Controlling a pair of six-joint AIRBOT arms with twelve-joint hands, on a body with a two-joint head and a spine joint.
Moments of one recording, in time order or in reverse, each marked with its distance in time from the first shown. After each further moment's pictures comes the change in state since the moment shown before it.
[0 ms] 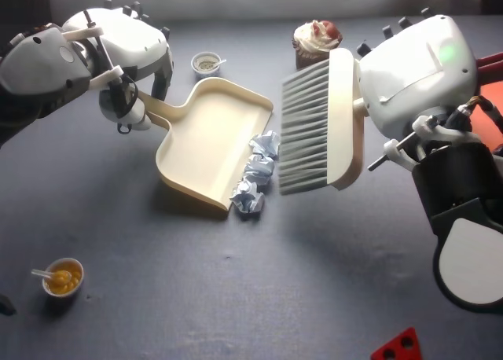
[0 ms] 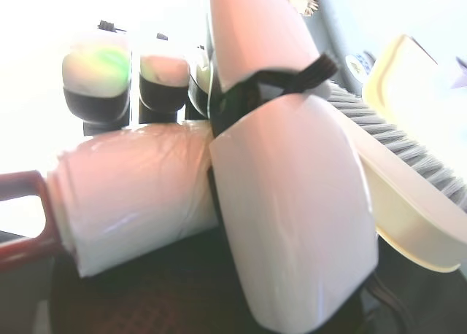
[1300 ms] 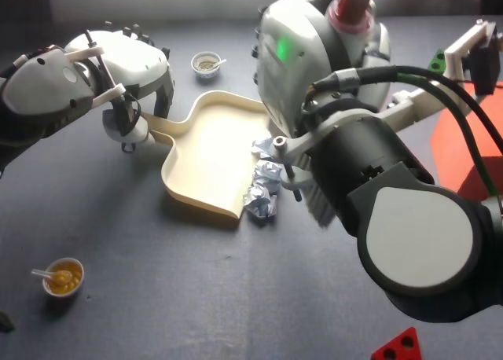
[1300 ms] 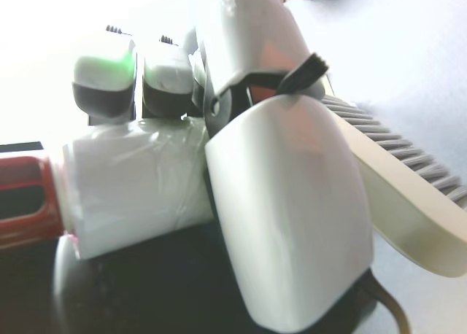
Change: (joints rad) left arm 0.045 0.000 -0.028 -0.043 -0.029 -0.029; right arm 0.232 -0.069 -0.166 0.263 0.176 -1.126
